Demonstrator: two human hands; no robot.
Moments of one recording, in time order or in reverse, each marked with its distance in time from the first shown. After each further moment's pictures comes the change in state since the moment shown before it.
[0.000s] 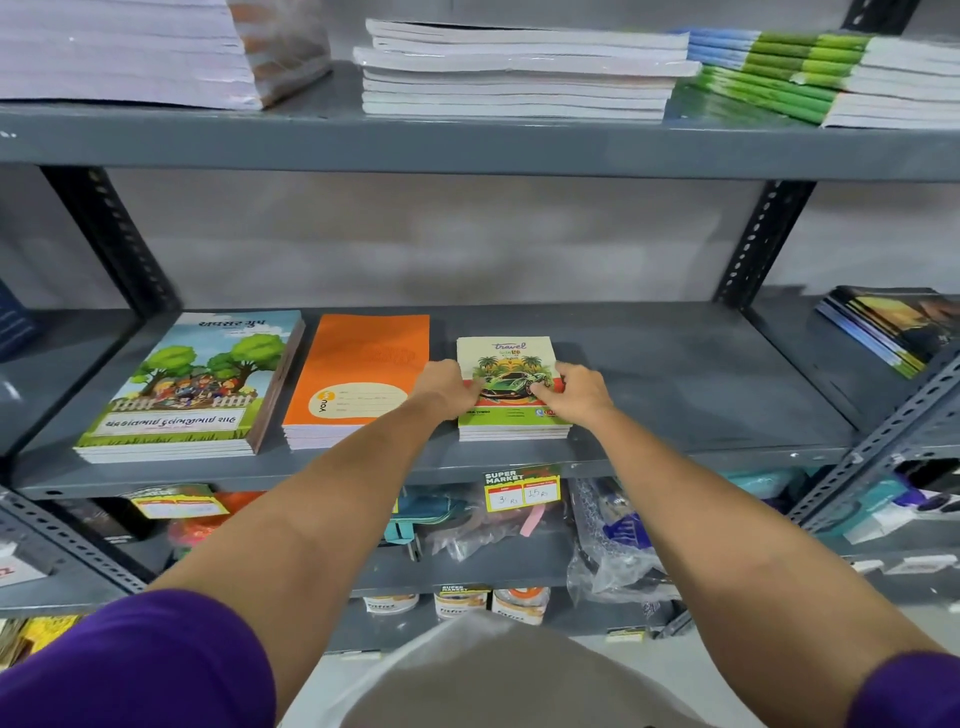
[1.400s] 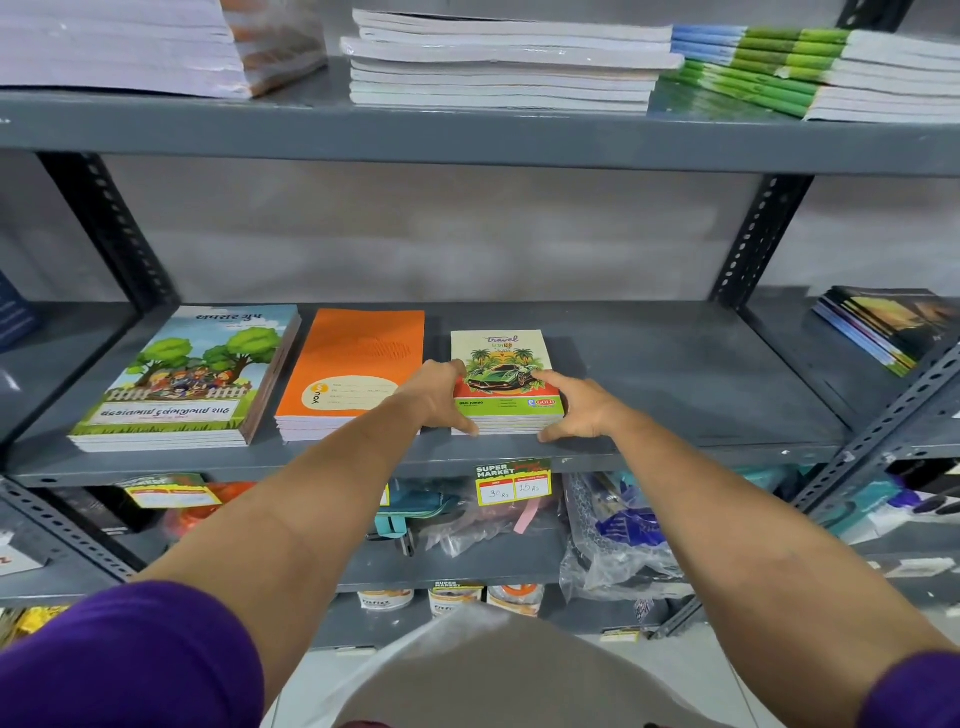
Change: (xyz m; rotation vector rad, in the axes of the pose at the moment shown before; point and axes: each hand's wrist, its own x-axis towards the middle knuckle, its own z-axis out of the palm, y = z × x) left_hand -0.017 -0.008 -0.004 0.162 -0.130 0.210; right_hand -0.013 0.027 -0.017 -0.083 -0.335 -0.174
